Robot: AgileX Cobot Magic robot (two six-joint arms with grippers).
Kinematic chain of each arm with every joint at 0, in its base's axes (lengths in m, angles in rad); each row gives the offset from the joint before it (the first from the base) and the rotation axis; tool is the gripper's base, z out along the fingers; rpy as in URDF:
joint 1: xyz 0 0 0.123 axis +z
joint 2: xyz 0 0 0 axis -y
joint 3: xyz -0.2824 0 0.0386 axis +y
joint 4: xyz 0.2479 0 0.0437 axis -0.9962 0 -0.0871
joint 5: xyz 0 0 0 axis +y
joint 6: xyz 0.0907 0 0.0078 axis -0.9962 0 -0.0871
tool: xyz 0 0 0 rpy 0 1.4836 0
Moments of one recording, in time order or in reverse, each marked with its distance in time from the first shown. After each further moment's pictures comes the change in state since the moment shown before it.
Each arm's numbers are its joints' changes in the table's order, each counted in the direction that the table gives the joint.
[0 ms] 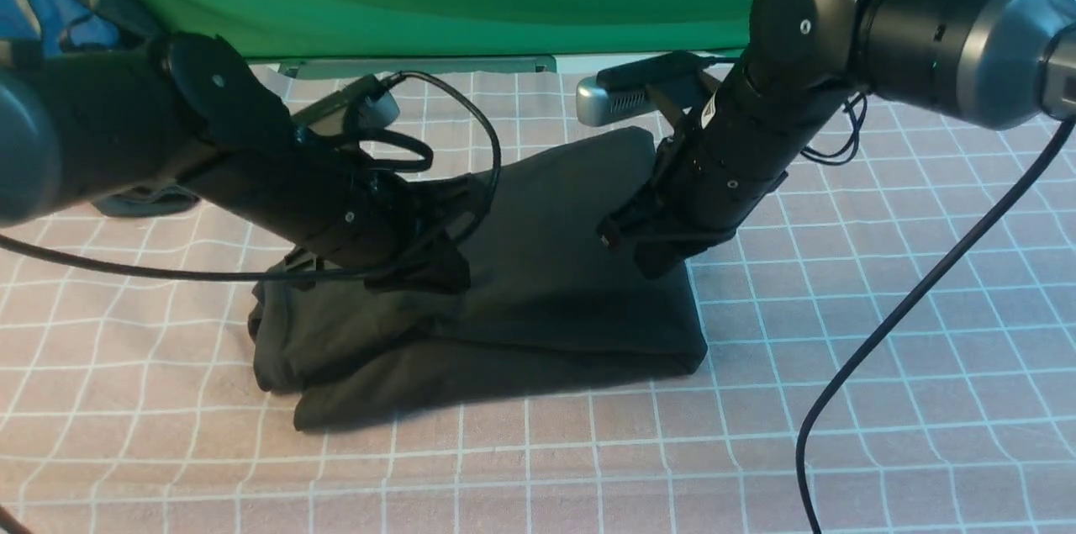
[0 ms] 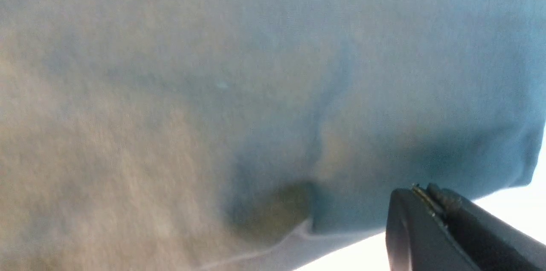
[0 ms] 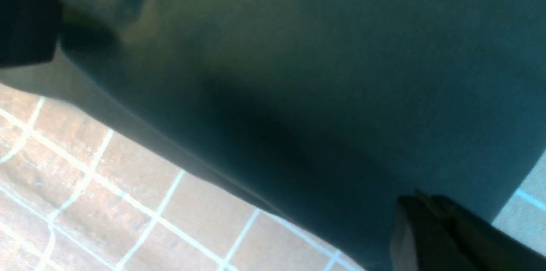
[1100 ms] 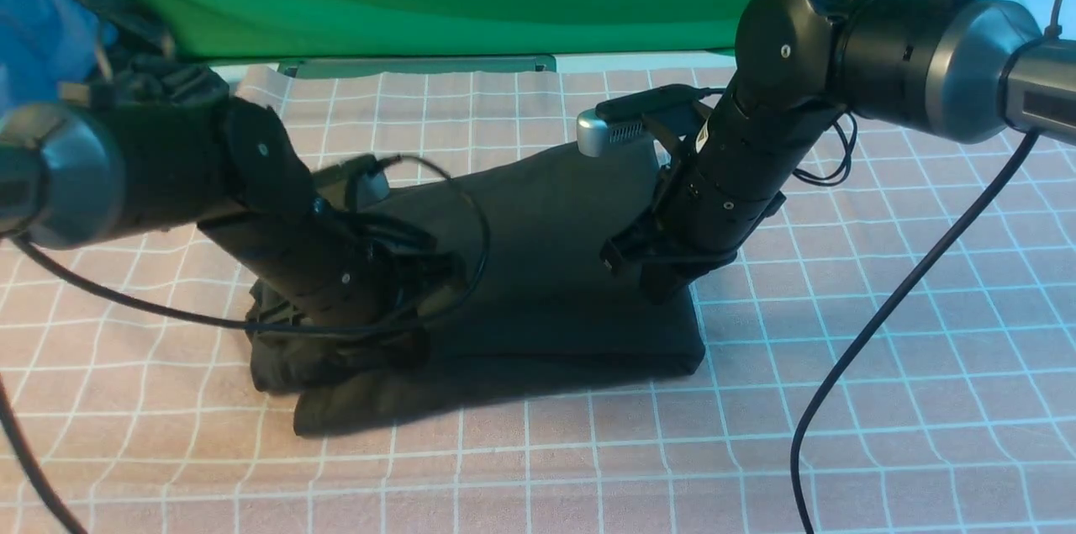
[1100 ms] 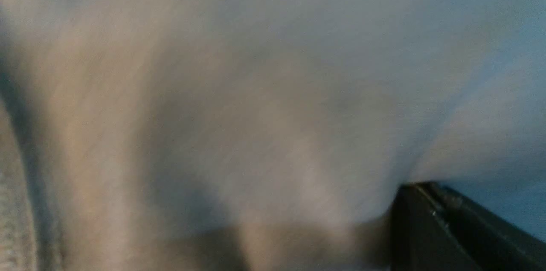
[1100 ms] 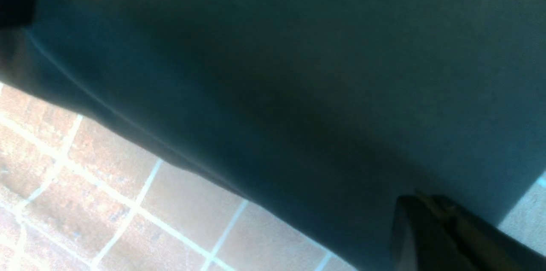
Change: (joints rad) right arm -0.004 -0.040 0.001 0.000 0.021 0.006; left arm 0.000 -0.111 0.035 -0.241 -0.015 0.179
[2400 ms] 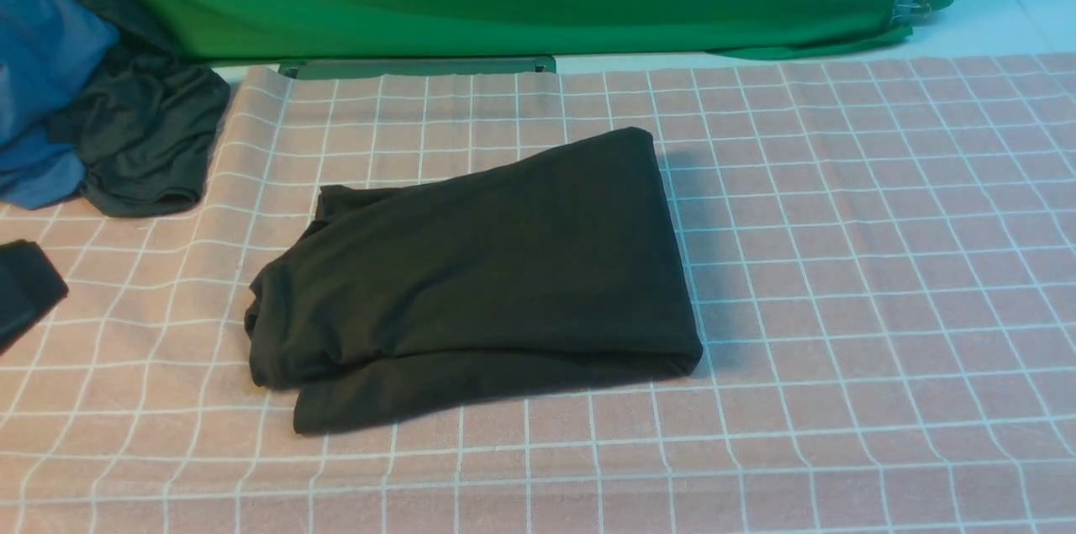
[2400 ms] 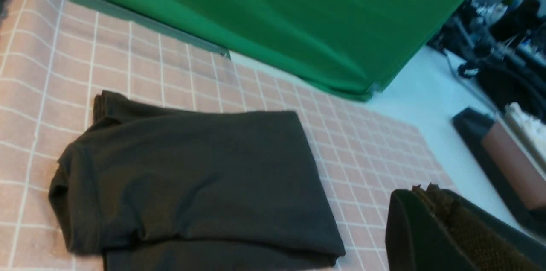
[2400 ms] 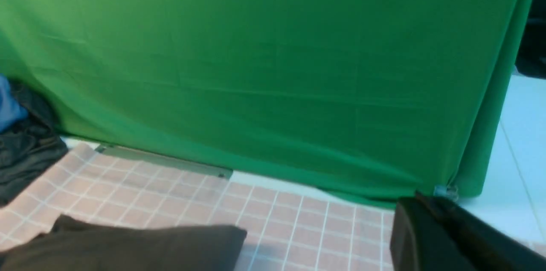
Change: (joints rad) right arm -0.324 1.259 0.534 0.088 -0.444 0.034; left arm 0.012 1.453 0.385 -0.144 -0.051 0.222
